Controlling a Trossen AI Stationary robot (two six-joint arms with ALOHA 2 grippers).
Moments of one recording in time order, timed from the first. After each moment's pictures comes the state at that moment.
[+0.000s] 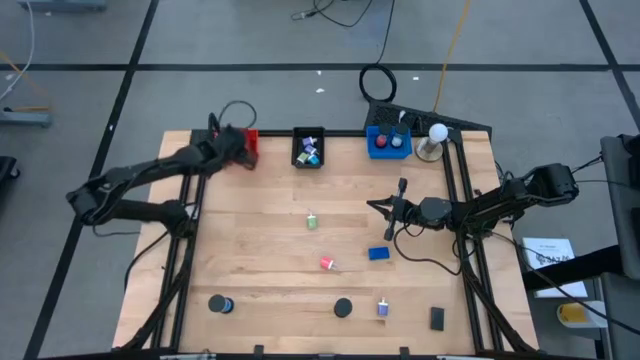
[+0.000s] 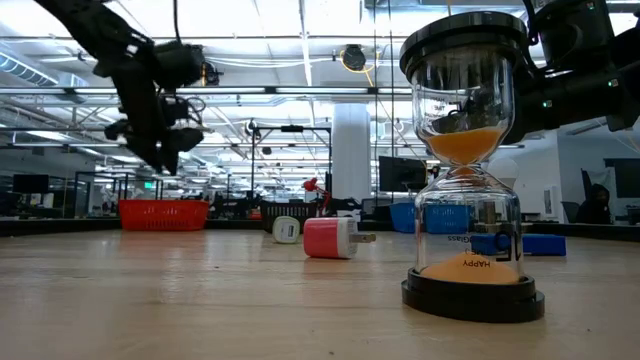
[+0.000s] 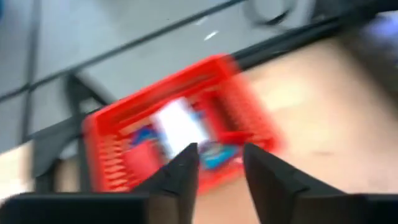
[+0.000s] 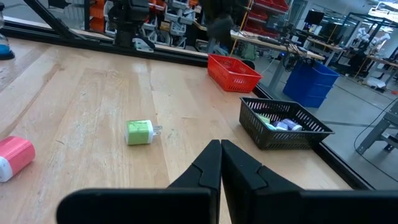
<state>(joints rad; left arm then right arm) 0.69 1.15 0.65 -0.40 -0.47 -0.30 0.07 1.27 0.17 0.97 0.39 -0.18</state>
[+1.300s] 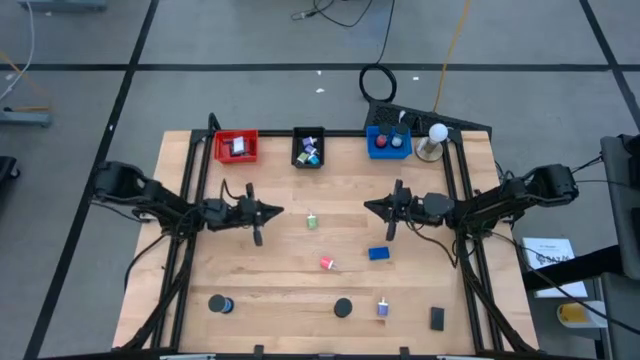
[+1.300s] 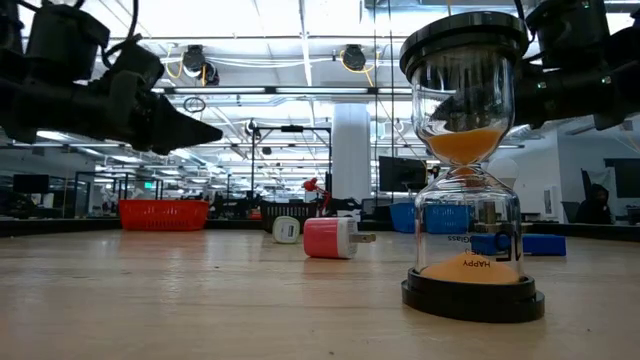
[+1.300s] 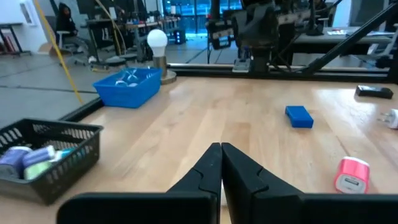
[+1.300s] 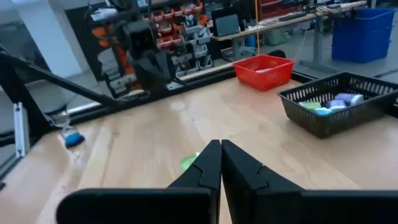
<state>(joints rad) -0.08 1.41 0.07 1.27 -0.28 0.01 0.03 1.27 0.18 1.06 0.24 0.25</state>
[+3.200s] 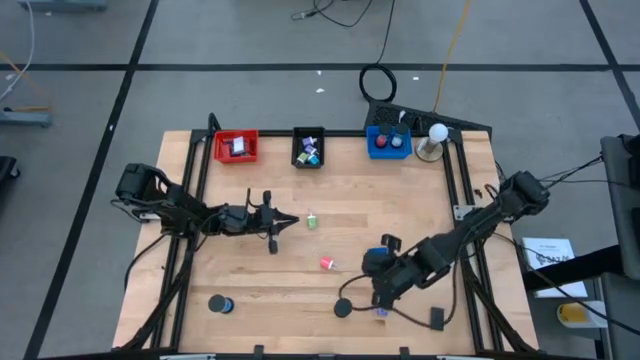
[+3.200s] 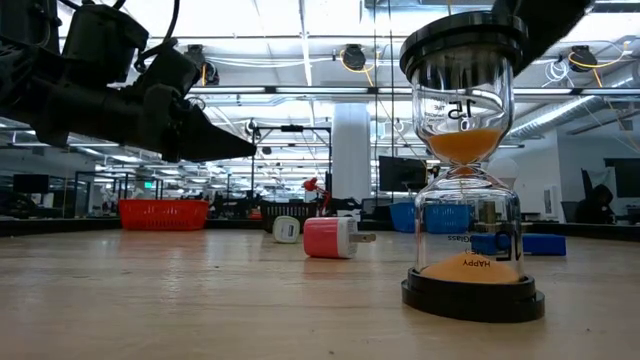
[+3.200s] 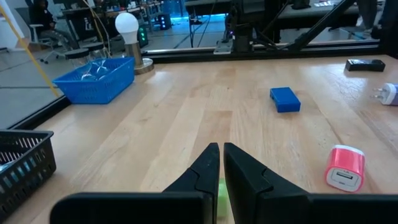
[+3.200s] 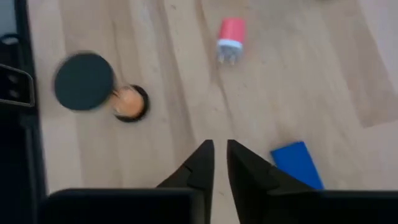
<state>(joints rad) -0.12 1.62 0.24 1.23 -0.27 0.04 0.56 1.60 1.27 -0.81 0.28 0.76</state>
